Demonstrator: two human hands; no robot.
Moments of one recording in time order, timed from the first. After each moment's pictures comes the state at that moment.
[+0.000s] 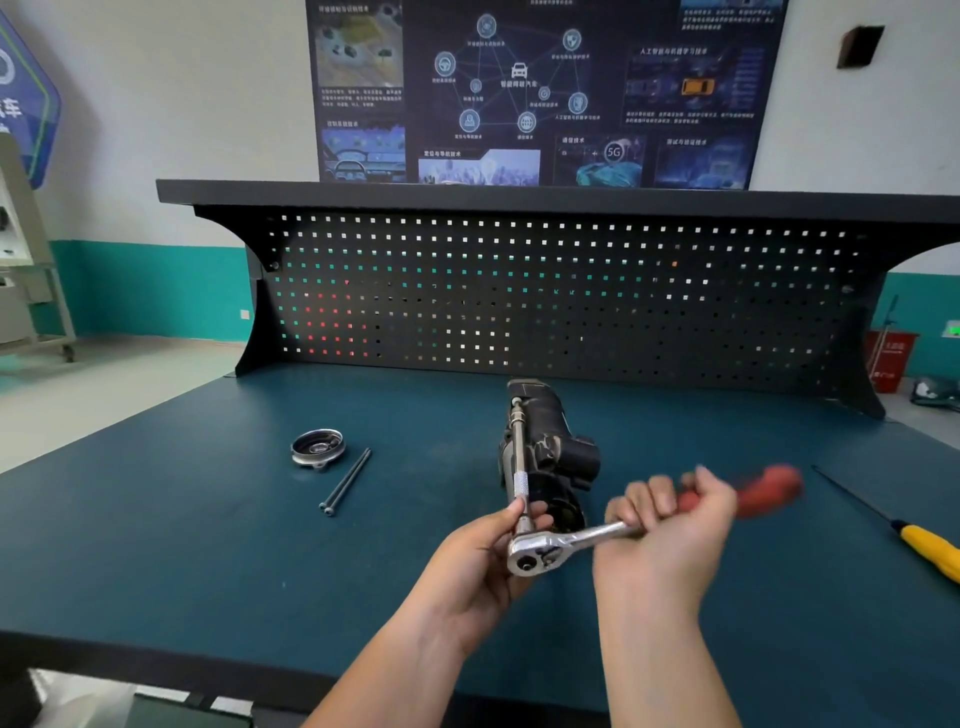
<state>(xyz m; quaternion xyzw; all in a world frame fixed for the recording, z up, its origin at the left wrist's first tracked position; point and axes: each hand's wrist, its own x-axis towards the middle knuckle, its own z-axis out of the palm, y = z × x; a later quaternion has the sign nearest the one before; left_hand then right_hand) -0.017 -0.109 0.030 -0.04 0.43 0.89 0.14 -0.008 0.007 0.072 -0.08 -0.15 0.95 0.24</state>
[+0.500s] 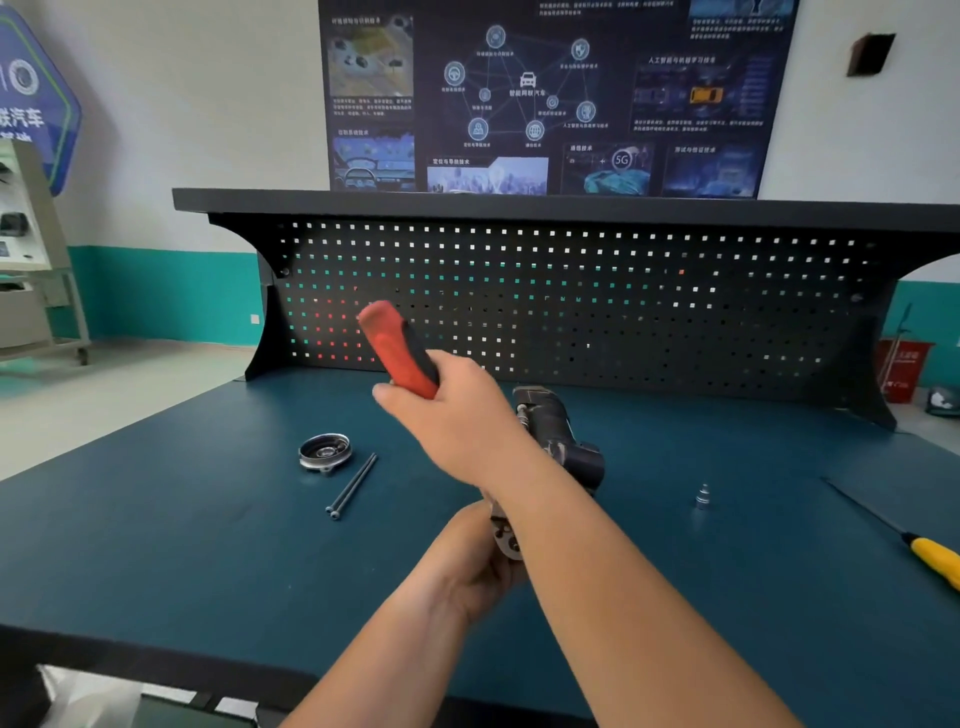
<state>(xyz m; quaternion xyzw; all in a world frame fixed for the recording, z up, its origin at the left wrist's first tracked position) -0.029 -0.111 0.044 -0.02 0.50 0.85 0.16 -0.020 -0.080 0.144 0.29 -0.81 0.50 0.14</state>
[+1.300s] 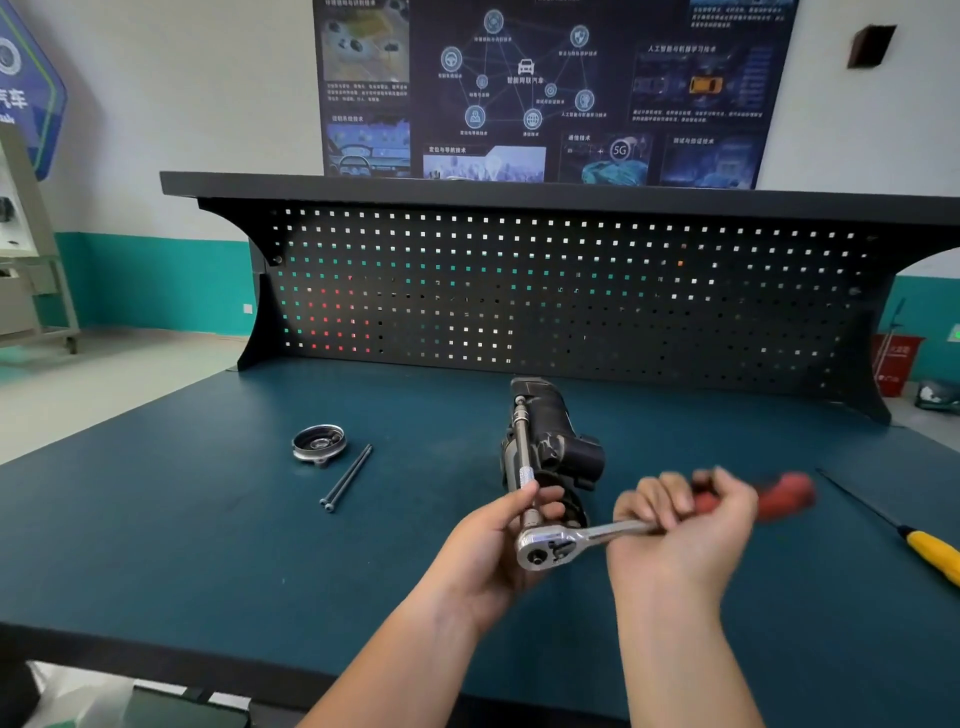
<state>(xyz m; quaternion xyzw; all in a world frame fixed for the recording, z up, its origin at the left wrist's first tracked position) -0.031 -0.101 0.033 0.00 0.43 0.89 0.16 -0.008 0.016 0.074 -0.06 -0.12 0.97 0.21</state>
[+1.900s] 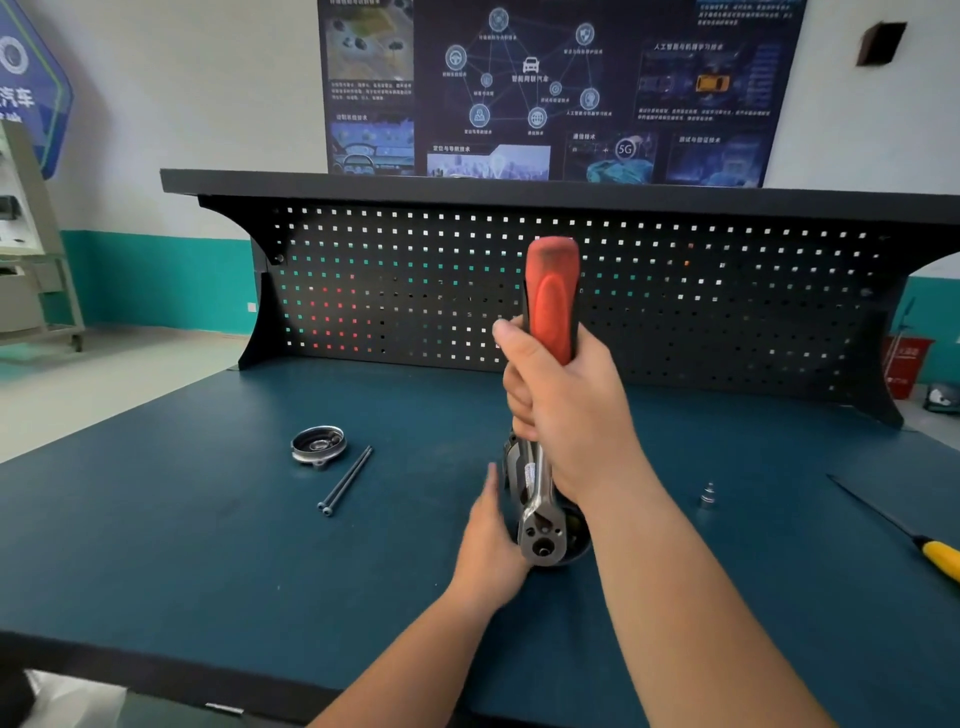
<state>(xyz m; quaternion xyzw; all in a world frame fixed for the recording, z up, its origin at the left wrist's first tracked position) -0.084 -0.098 -0.020 0.12 0.78 0.61 -0.10 -0.016 -0.031 0.148 0.25 -0.61 0.74 0.11</state>
